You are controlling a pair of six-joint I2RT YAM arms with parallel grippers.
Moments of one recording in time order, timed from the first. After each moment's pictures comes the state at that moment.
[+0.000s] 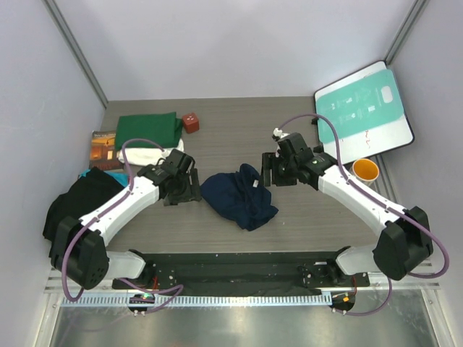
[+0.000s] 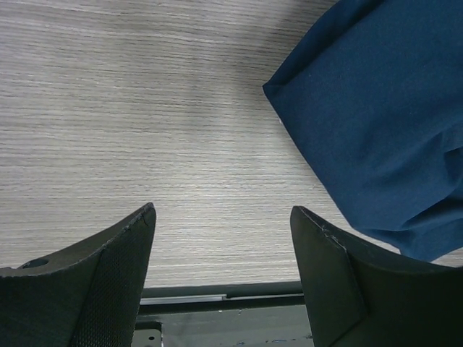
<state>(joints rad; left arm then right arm) -0.51 1.31 0.94 -0.78 -0.11 -0.64 0.55 1.34 1.08 -0.61 -0.08 0.44</state>
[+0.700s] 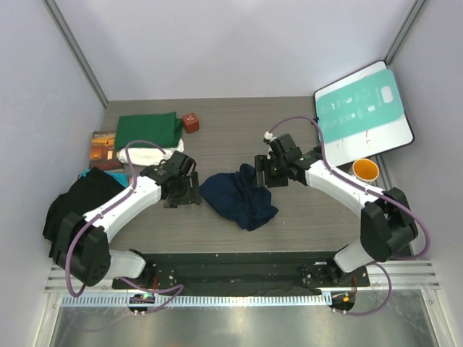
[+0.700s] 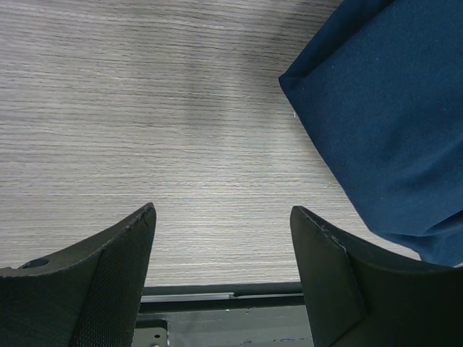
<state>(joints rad) -0.51 1.33 0.92 -0.77 -0.10 -0.62 0.55 1.49 1.07 -0.52 -0.15 0.44</state>
